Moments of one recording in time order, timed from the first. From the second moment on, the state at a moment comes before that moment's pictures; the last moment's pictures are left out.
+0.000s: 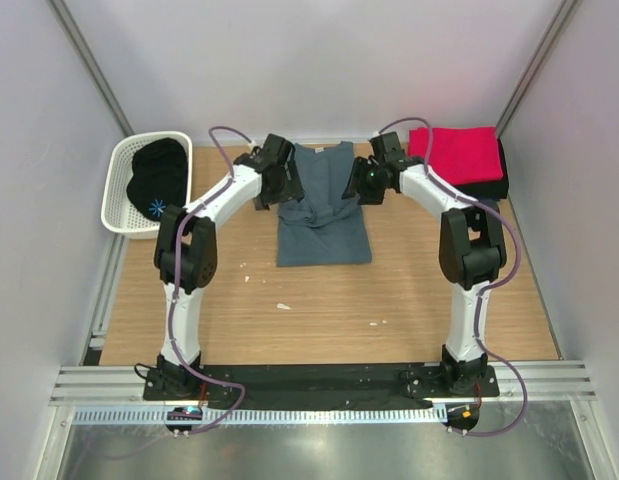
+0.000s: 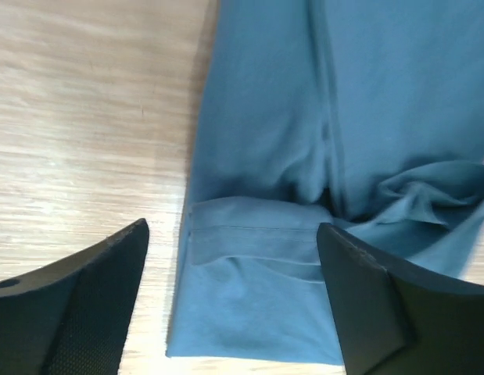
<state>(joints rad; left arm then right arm) -0.44 2.12 1.80 -0.71 -0.14 -0.64 0.30 2.05 1.63 -0.49 -0.22 0.52</state>
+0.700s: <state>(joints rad) -0.42 1.27 1.06 -0.65 -0.03 -0.75 0.61 1.83 1.42 -0.48 -0.08 0.58</state>
